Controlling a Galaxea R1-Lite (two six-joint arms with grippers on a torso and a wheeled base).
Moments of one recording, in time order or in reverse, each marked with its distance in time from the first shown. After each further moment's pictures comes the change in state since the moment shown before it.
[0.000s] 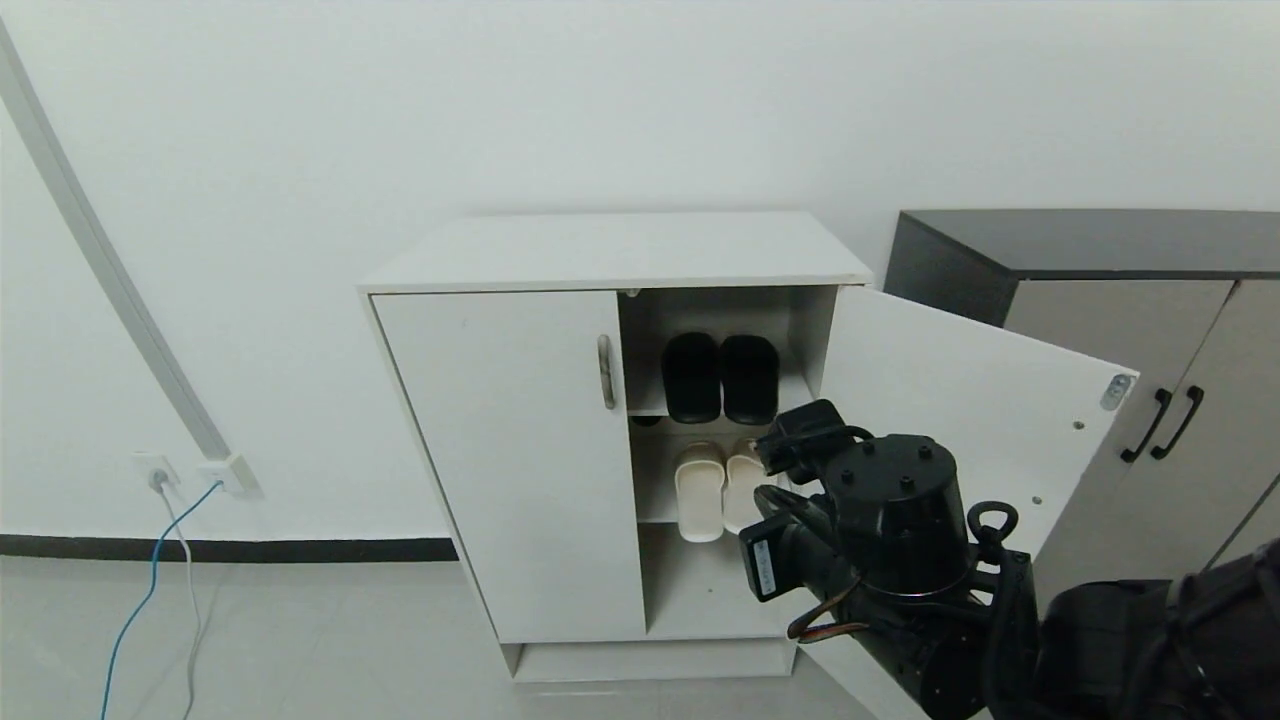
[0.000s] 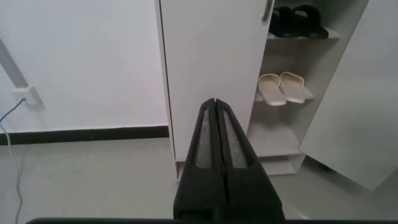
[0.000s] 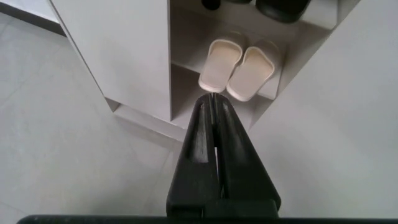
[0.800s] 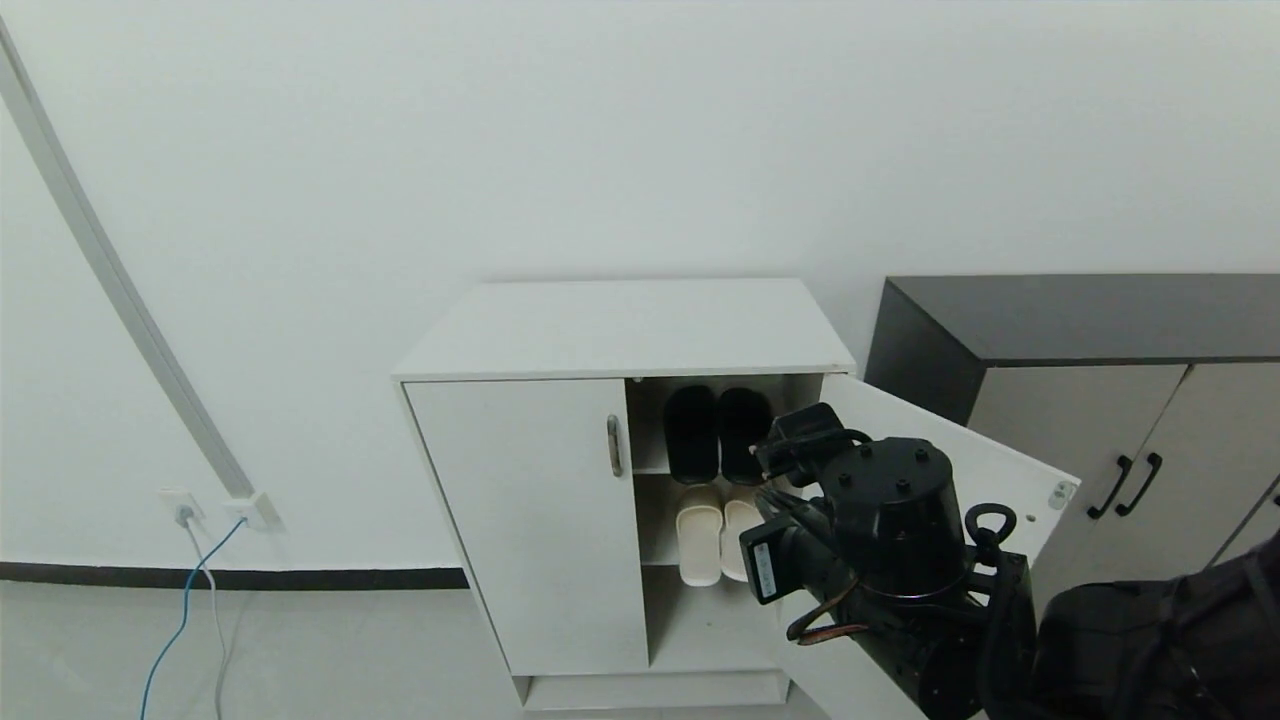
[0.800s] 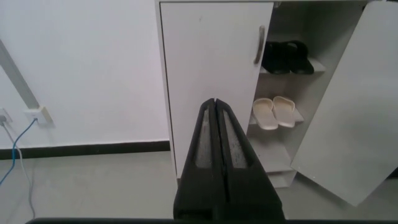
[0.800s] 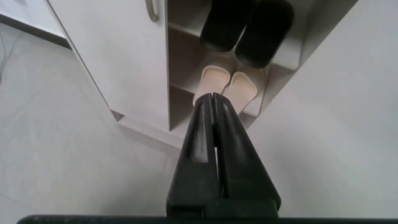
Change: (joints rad) left arm 0.000 0.000 0.000 0.000 0.000 0.000; right arm 0.000 0.006 0.004 -0.001 0.001 0.001
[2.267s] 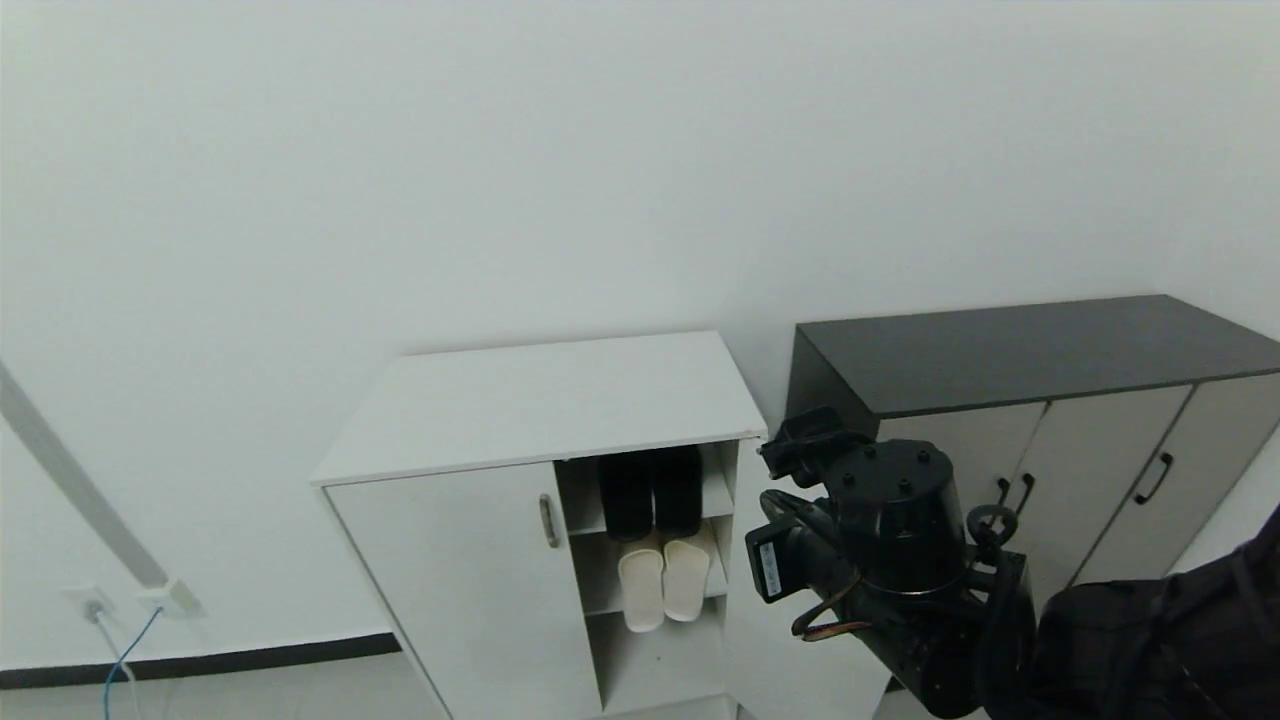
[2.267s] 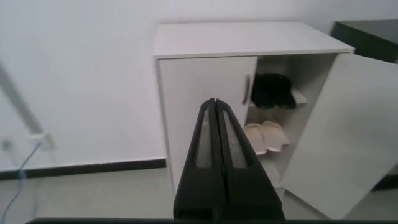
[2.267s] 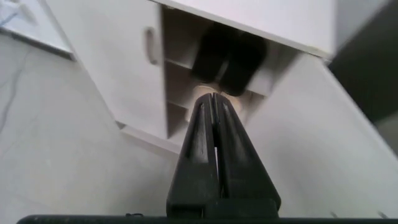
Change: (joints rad) left arm 0.001 0.000 0.000 0.000 0.001 0.000; right arm -0.011 0.008 0.014 -0.017 0.014 0.000
